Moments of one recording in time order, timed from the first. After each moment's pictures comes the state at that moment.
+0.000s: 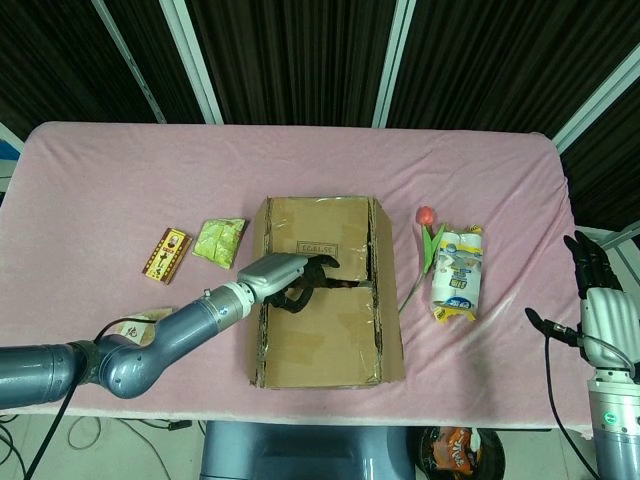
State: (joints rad) left arm -1.26 -1.13 -0.22 -1.88 0.59 0.53 -0.03; right arm 0.18 -1.05 0.19 -1.88 -1.34 1.54 0.00
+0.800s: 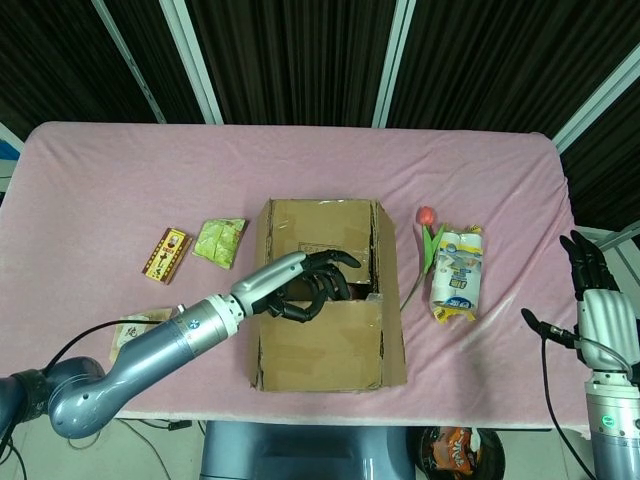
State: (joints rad) left arm -1.01 -0.99 -0.51 -2.14 0.77 0.53 -0.46; right arm 0.17 -1.05 0.20 -1.90 -1.37 1.54 0.00
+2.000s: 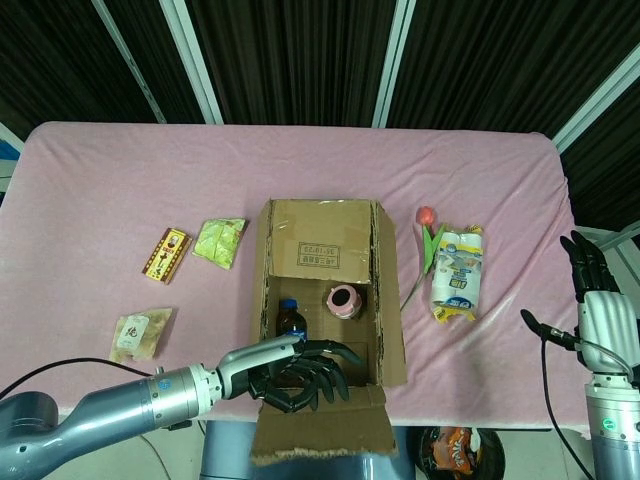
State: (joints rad) left arm -0.64 -0.94 -0.84 -2.32 0.90 0.04 -0.86; right arm 0.15 -1.05 0.21 -1.91 -1.40 1.55 0.00
